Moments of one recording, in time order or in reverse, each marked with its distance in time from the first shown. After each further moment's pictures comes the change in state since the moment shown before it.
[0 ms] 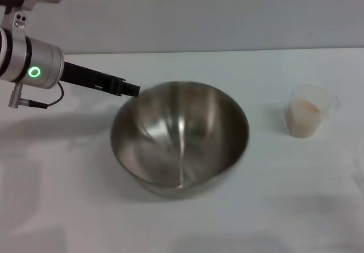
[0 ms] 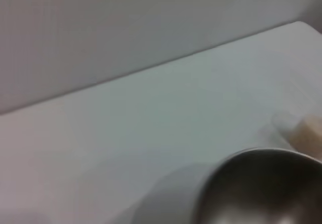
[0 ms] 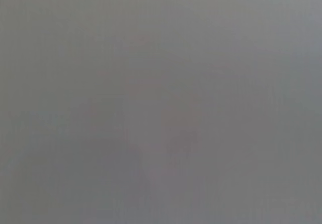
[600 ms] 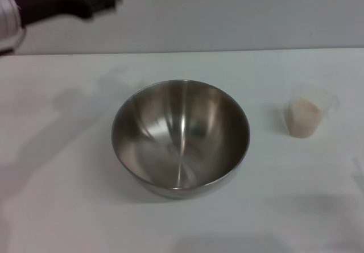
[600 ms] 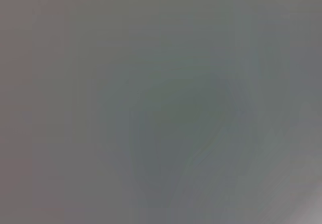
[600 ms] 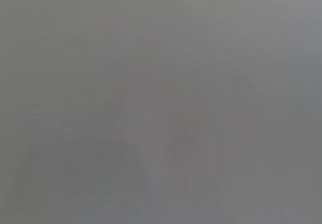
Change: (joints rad) left arm 0.432 -0.038 0.316 -0.622 -0.417 0.400 0.265; right arm 0.003 0.000 0.000 0.000 0.003 0.000 0.000
